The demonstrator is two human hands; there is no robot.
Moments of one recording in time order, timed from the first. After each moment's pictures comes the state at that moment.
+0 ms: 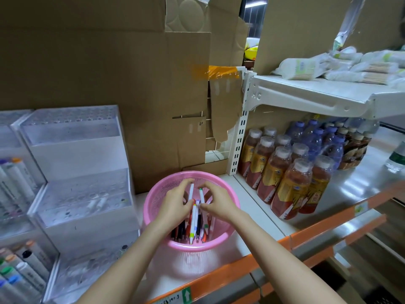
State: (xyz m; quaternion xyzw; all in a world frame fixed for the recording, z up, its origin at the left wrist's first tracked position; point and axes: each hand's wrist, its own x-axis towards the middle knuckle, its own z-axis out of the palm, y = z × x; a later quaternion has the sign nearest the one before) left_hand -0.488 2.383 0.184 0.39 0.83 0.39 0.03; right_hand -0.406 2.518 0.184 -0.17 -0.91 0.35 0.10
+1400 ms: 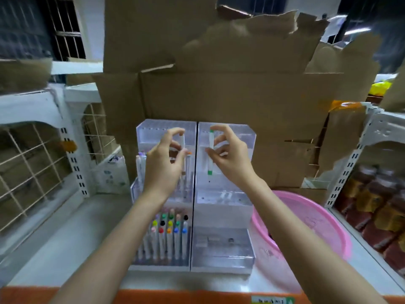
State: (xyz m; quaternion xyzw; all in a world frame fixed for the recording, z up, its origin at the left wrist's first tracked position) left_hand -0.523 2.118 0.331 0.25 0.77 0.47 -0.35; right_hand -0.512 2.293 0.335 0.13 -0.82 0.42 0.36
